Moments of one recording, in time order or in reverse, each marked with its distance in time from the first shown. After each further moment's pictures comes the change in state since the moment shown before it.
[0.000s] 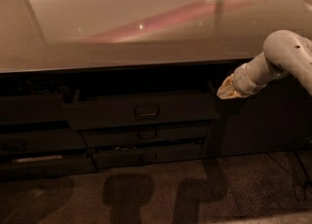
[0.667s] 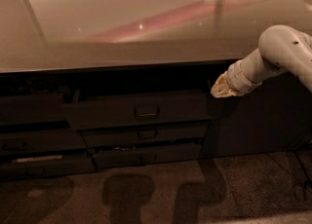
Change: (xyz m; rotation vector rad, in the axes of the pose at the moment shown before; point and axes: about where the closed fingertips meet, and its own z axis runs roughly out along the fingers) arm -0.041 -0.001 -0.016 0.018 0.002 -0.070
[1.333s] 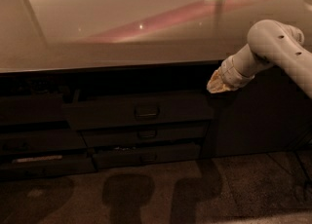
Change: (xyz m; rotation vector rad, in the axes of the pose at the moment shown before) arm 0.001 -0.021 0.011 -0.020 0.037 -0.016
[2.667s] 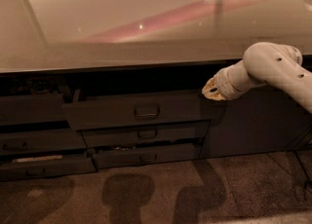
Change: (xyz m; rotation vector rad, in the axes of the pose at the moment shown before) arm -0.021 0.008 0.009 0.153 0.061 -0.162
